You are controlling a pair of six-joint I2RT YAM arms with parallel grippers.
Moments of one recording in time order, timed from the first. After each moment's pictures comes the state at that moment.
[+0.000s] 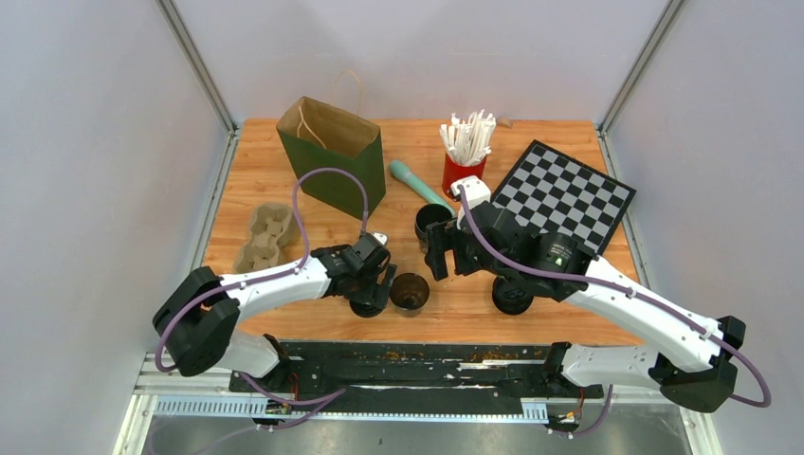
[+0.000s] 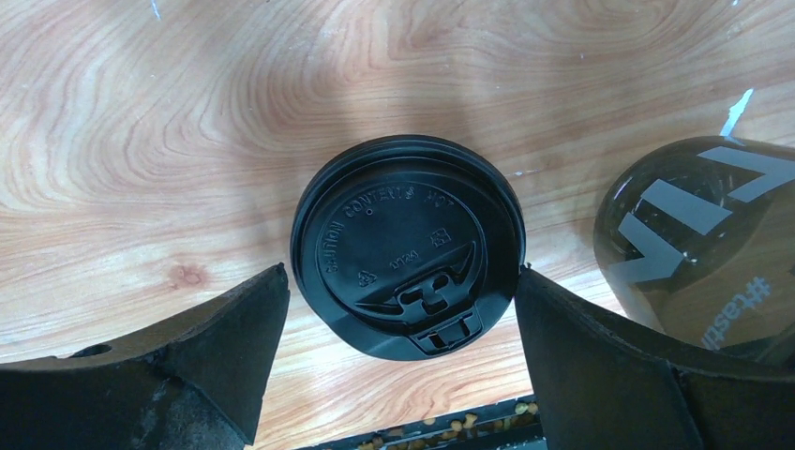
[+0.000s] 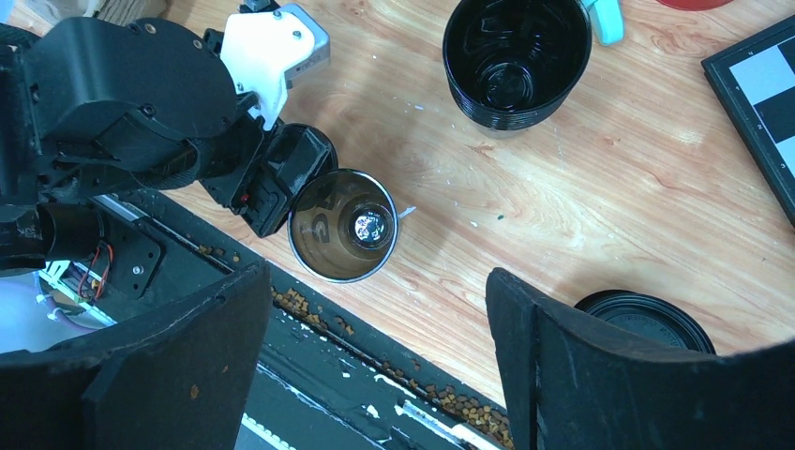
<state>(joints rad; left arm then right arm) -0.85 1.38 0.75 -0.53 -0.17 -0.52 1.05 1.12 1.28 -0.84 0.31 0.49</state>
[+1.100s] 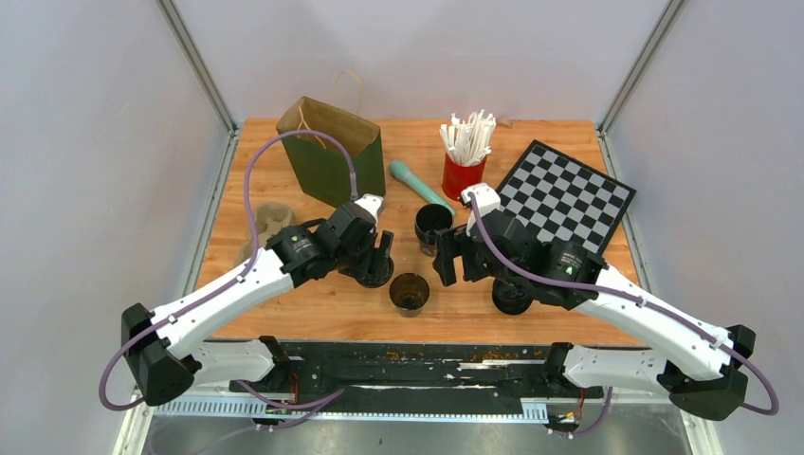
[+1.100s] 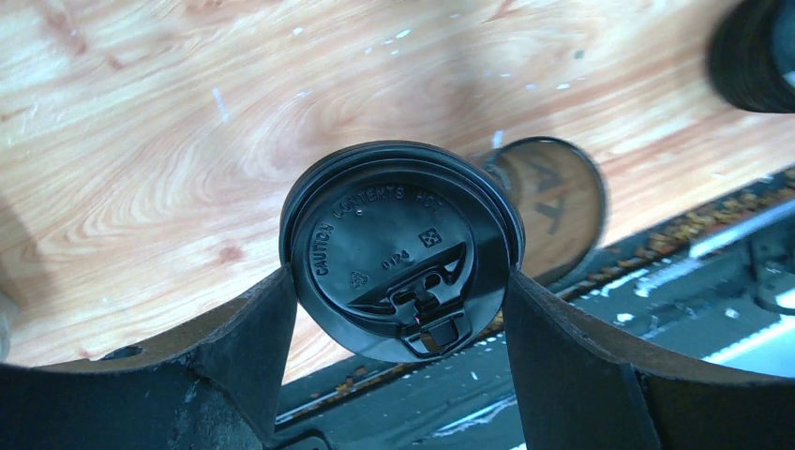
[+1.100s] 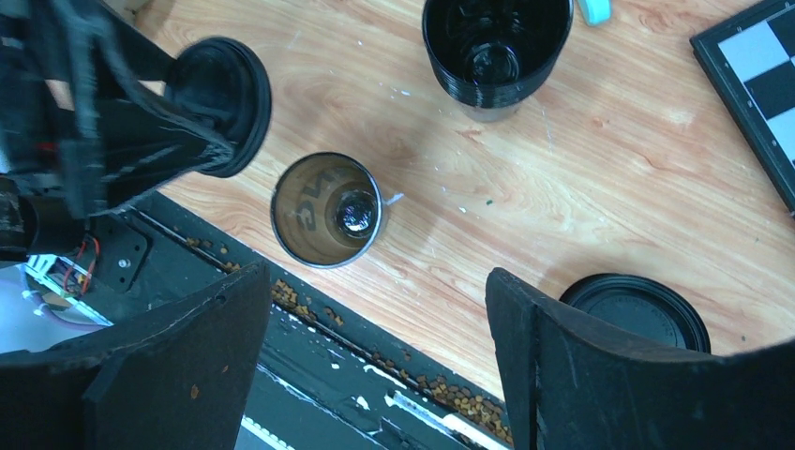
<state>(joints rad) -0.88 1.18 1.05 -0.82 -0.18 -0.49 1.05 1.06 1.22 -0.84 0.32 0.50</state>
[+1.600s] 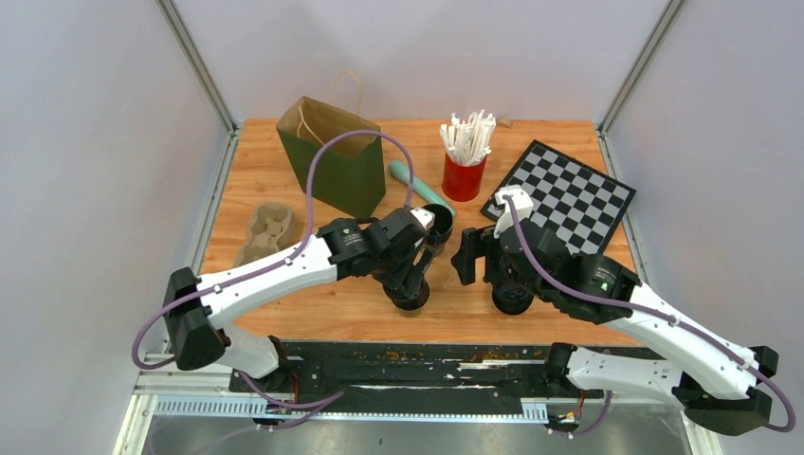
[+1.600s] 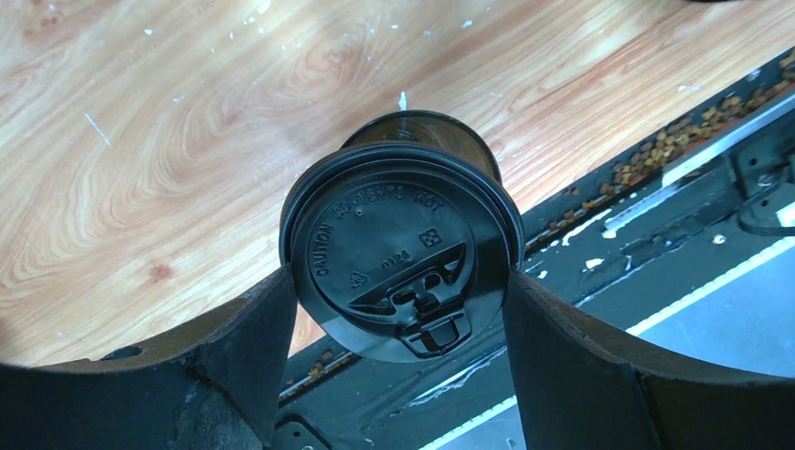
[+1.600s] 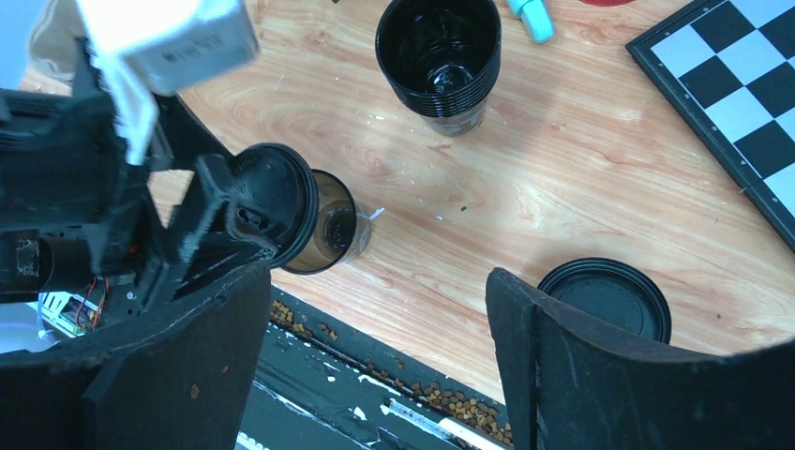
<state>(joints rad) -1.05 1.40 1.29 -0.90 -0.13 -0.47 1.05 0.92 1.16 -0.86 0.40 0.55</state>
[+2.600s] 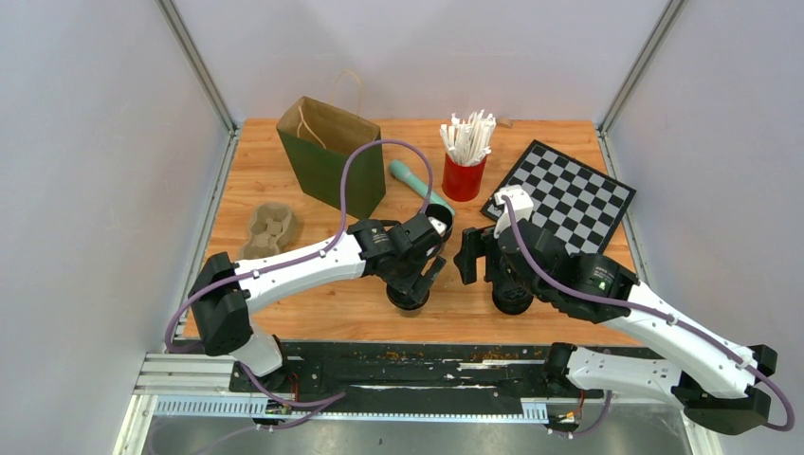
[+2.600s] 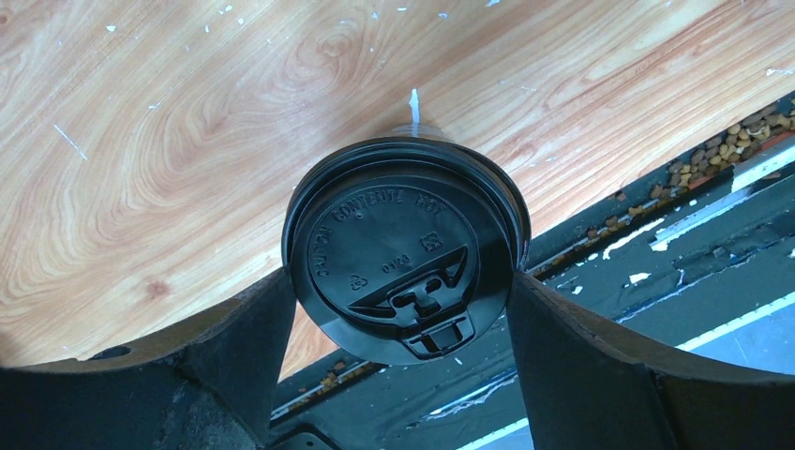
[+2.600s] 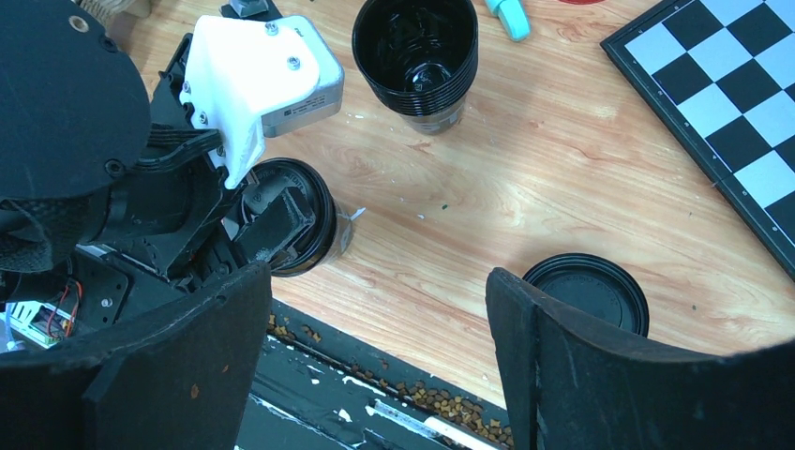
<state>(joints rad) -1.07 1.57 1.30 -0.89 -0.13 -0.43 1.05 0.91 1.16 -0.88 0.44 0.54</state>
